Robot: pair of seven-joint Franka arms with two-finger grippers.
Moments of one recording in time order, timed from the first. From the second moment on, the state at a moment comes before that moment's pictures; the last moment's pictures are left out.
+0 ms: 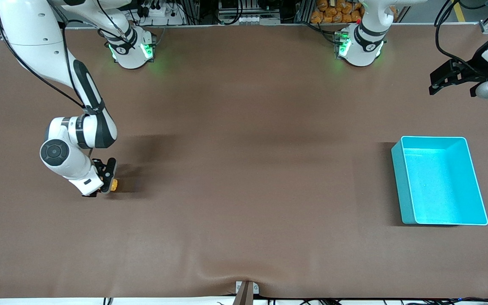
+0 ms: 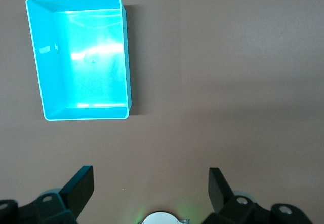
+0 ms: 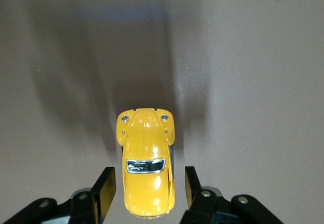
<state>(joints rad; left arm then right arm) -0.03 -0.05 -0.07 -1.53 0.00 1.44 -0.03 0.19 0.54 -0.20 -1.96 -0.13 2.50 -1.37</state>
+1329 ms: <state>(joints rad) -0.03 -0.05 -0.07 -1.53 0.00 1.44 -0.03 0.17 0.55 -0.21 -1.95 -0.13 2.48 -1.39</state>
